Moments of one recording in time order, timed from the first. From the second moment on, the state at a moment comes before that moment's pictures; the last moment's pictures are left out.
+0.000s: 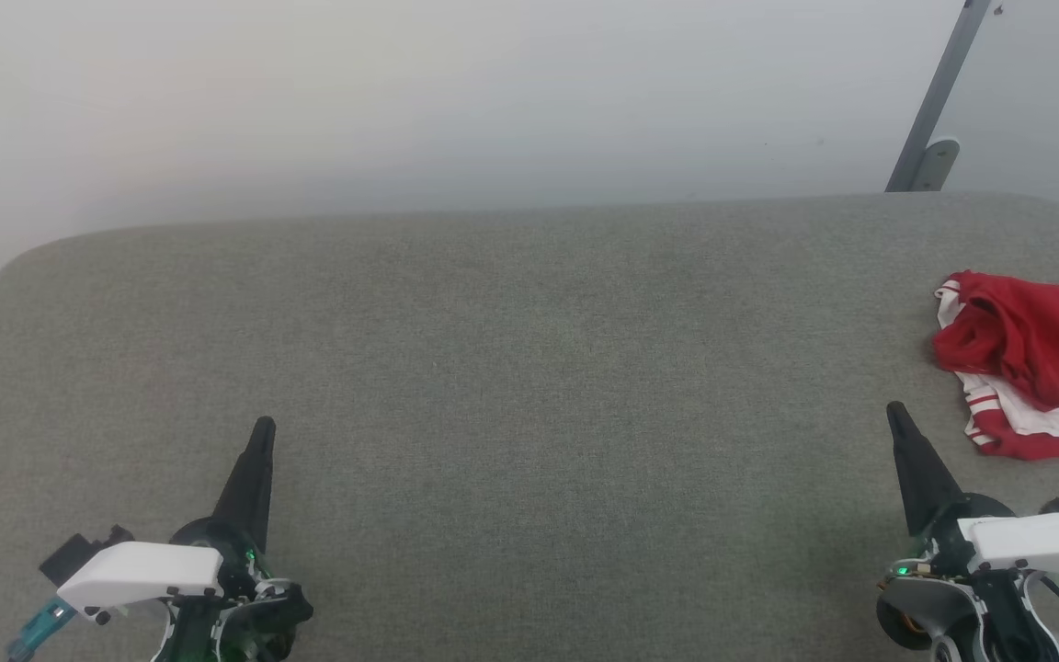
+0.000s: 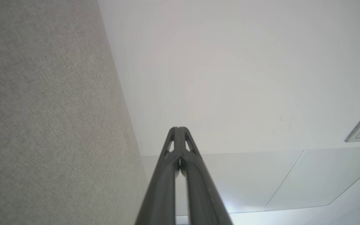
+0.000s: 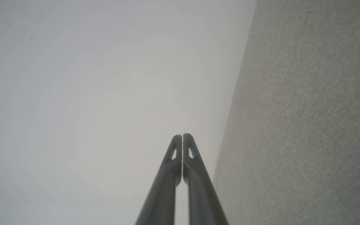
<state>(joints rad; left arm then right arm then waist) -0.10 0.05 0.11 0.25 -1.61 -0.13 0.11 -0.11 -0.05 -0.11 0.25 1.61 0.13 0.11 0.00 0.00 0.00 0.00</state>
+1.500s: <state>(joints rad) -0.10 0.05 0.11 0.25 -1.61 -0.13 0.11 -0.11 -0.05 -0.11 0.25 1.61 0.13 0.11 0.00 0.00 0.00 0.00</state>
